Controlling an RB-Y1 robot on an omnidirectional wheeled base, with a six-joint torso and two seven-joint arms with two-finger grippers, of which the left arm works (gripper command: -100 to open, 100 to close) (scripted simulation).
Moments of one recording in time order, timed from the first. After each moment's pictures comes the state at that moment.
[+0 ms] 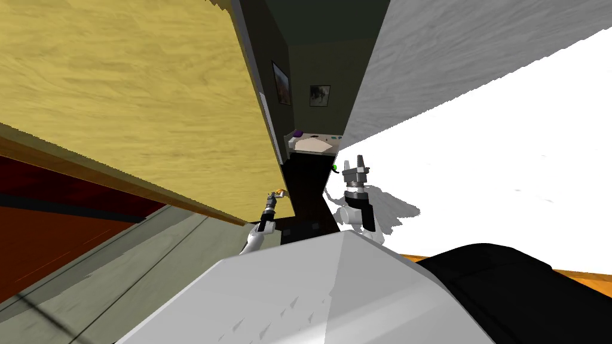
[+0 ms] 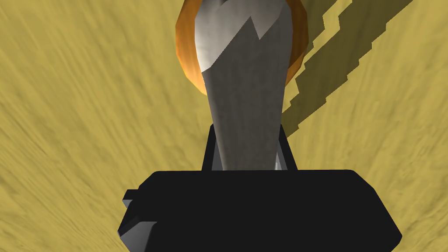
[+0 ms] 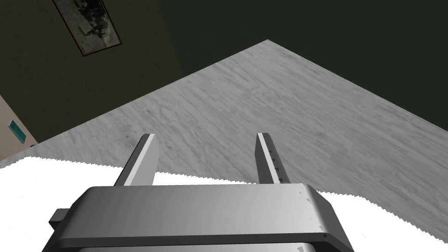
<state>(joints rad) -0.14 0.08 -0.02 -0.65 0.01 -0.78 0.04</state>
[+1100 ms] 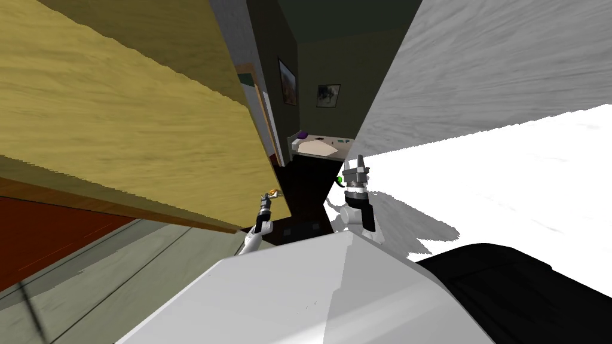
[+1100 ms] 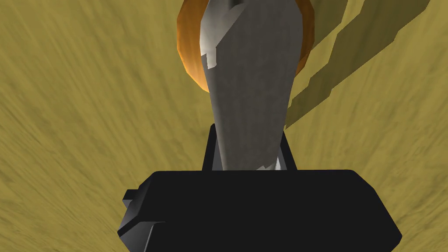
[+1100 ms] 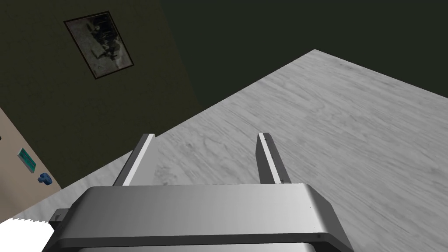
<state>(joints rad) -0.13 0.07 0.11 -0.66 0.07 -0.78 0.00</state>
